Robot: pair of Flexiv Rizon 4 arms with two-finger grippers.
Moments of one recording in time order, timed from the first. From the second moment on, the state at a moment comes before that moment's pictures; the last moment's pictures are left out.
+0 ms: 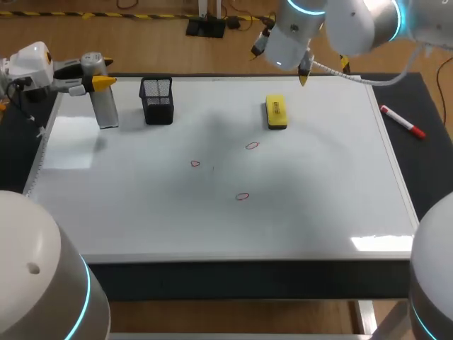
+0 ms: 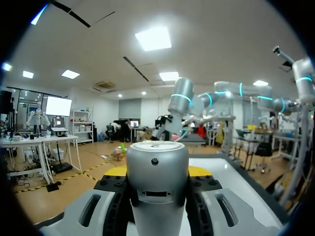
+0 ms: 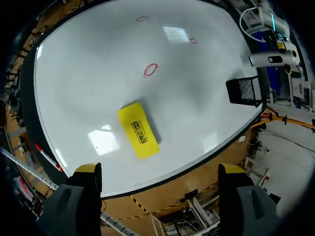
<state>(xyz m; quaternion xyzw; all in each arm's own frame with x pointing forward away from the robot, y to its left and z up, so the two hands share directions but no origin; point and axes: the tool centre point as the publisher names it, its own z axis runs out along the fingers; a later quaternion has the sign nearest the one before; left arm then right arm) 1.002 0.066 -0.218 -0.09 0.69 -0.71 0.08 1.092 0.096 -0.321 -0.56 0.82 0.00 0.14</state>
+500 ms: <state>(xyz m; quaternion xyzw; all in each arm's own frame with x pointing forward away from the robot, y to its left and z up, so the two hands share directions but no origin) 1.002 0.066 -0.218 -0.09 0.69 -0.71 0.08 1.070 0.090 -0.369 -0.65 0.76 0.03 0.03</state>
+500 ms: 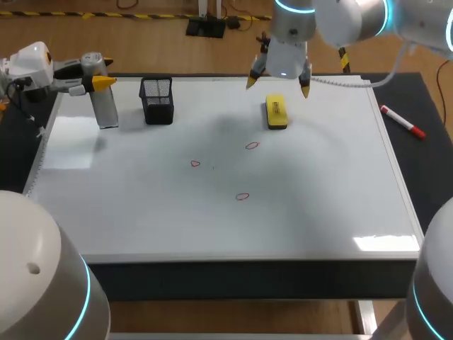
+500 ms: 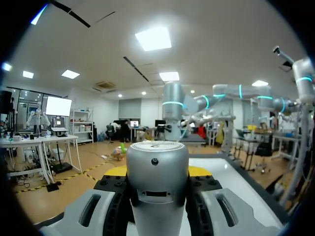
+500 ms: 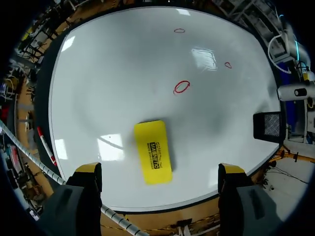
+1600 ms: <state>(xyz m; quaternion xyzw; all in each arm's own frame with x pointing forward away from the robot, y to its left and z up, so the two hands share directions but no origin) 1.002 0.066 -0.218 -0.09 0.69 -0.71 0.08 1.064 0.088 -0.423 -0.69 0.72 0.00 0.01</state>
